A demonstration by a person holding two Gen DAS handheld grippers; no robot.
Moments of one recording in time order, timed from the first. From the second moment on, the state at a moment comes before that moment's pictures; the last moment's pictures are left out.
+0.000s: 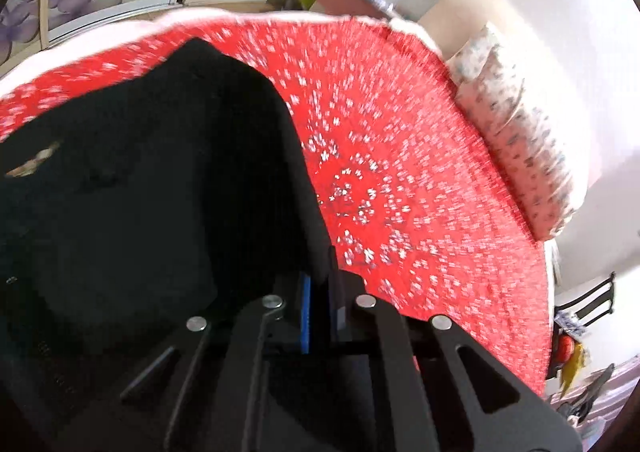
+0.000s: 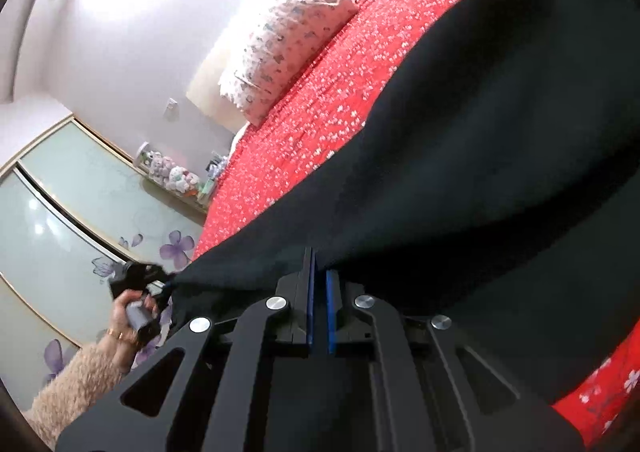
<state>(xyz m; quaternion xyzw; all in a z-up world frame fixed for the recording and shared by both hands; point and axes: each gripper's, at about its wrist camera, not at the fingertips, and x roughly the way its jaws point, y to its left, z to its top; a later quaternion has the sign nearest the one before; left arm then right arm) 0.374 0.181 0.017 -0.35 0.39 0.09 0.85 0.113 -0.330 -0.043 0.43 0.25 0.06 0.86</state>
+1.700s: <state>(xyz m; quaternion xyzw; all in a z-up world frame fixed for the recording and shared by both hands) 0.019 0.067 0.015 -0.14 0.31 -0.07 0.94 0.086 -0.560 -0.009 0.29 0.45 -0.15 0.83</state>
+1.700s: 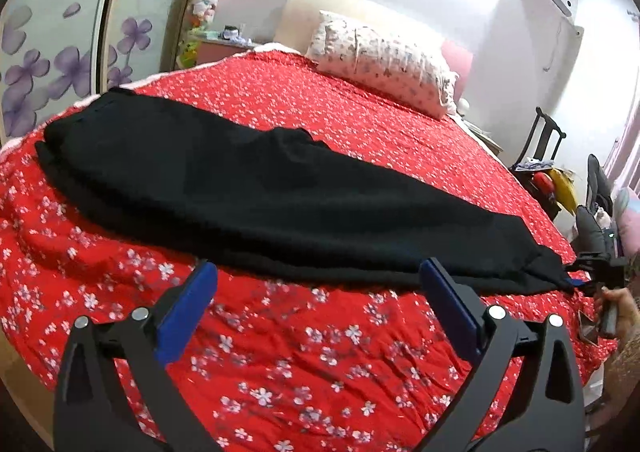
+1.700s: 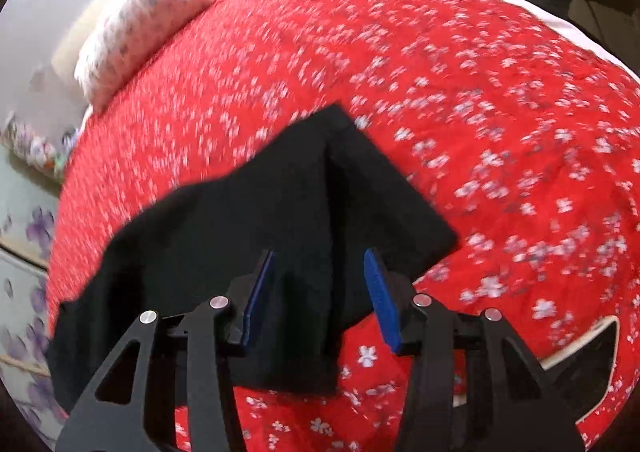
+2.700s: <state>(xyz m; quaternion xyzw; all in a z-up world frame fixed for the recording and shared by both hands) 0.035 0.081 0.008 -0.14 0.34 -0.06 0.93 0.128 -0.570 0.004 0.07 0.48 -0.24 0.84</state>
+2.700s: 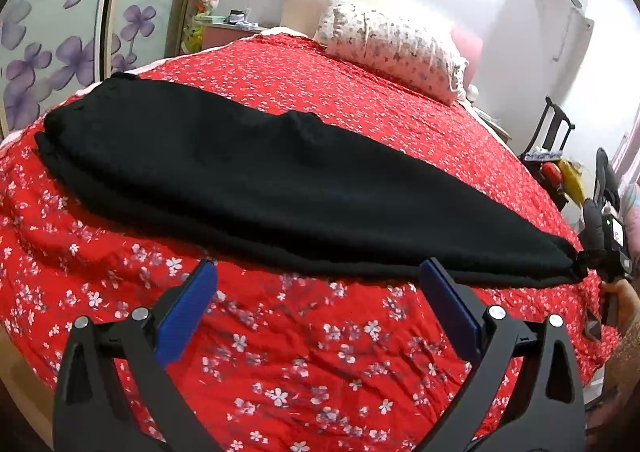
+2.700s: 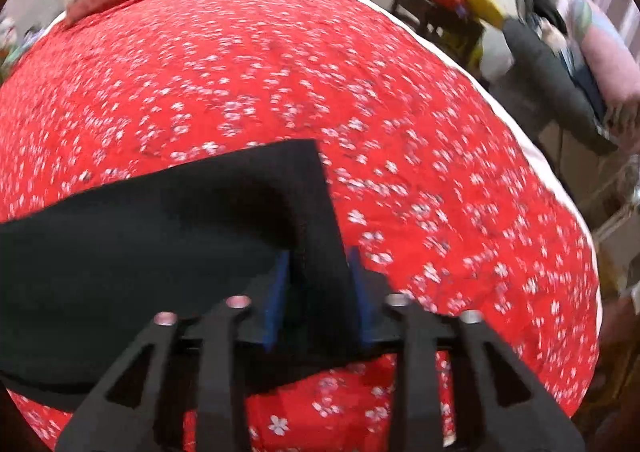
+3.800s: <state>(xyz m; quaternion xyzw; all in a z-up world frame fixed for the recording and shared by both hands) 0.035 0.082 -0.007 -0.17 0.37 -0.08 0.91 0.070 -0.585 -0.026 0.50 0.38 -0.09 0.77</state>
